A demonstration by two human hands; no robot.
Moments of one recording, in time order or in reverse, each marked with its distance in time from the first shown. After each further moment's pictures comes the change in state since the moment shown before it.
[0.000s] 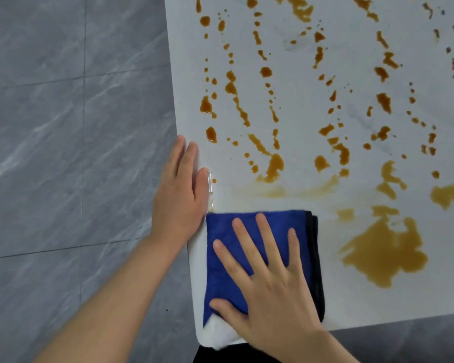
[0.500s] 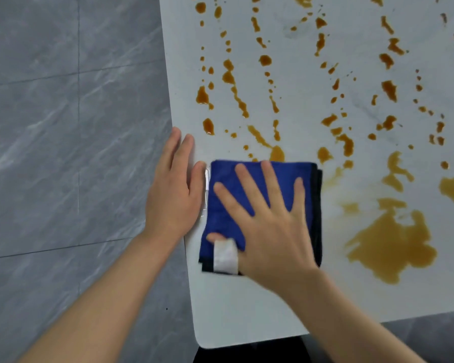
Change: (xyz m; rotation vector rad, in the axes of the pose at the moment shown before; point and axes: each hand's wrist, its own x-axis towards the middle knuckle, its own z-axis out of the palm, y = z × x) left_hand 0.000 -0.004 0.000 -0.017 0.015 0.020; right_hand 0.054 0.021 -0.009 -0.025 0.099 0.121
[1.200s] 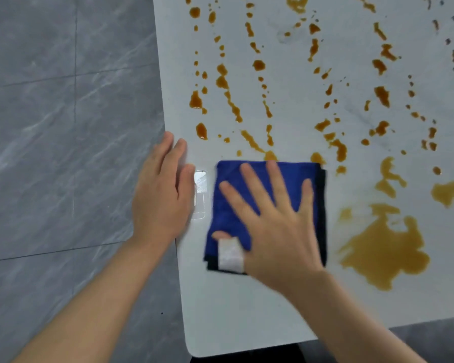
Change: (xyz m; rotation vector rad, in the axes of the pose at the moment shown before) left_hand 0.002 0.000 -0.003 0.052 0.026 -0.020; right_hand 0.002 0.017 0.002 -0.002 0.016 0.019
